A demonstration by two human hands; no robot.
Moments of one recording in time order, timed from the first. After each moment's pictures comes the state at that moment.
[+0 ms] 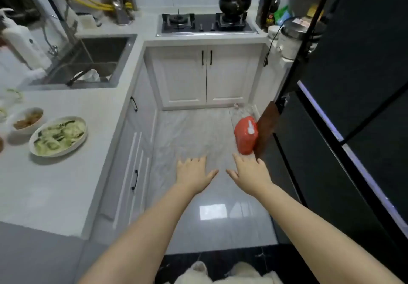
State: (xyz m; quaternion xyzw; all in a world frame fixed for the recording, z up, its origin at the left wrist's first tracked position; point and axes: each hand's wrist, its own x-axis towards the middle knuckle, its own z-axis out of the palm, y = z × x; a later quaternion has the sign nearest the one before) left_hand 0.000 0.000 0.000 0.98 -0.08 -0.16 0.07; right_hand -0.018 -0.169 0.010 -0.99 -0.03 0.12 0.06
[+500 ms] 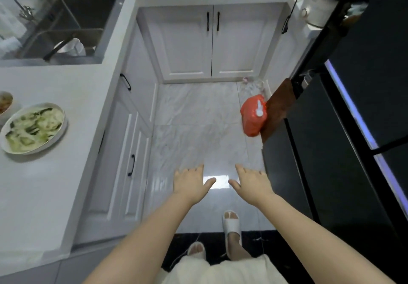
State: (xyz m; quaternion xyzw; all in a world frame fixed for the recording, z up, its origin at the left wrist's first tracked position) left_hand 0.045 -0.013 -0.068 0.96 -0.05 -0.26 0.06; right_hand 0.039 -0.197 -0.067 -0.97 -0.05 0.25 0.05
